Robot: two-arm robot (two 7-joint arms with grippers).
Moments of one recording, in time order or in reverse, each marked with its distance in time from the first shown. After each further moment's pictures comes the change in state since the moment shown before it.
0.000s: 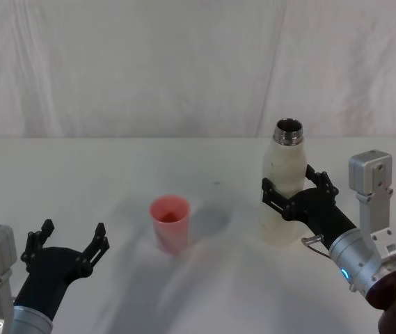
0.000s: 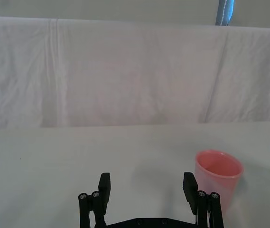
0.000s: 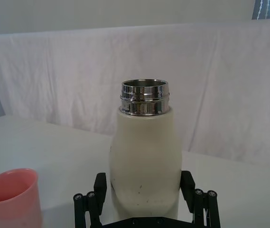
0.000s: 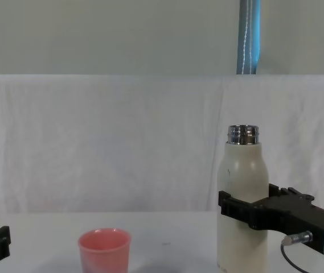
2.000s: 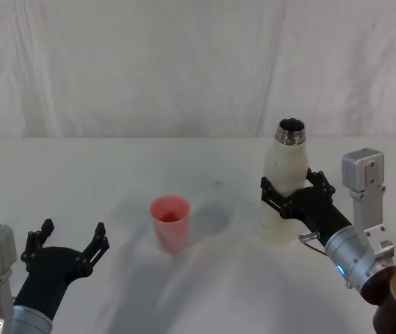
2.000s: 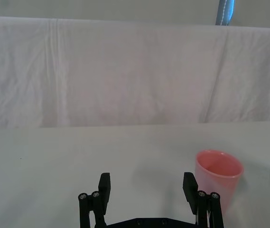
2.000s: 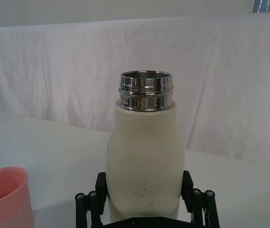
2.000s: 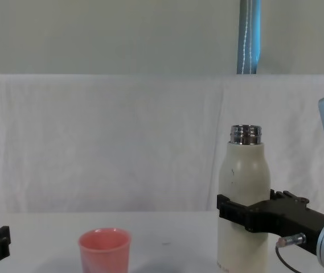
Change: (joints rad) left arm 0.000 0.000 0.000 0.000 0.000 0.000 0.000; right arm 0.035 -0.016 -0.001 0.058 -0.017 -0.007 -0.008
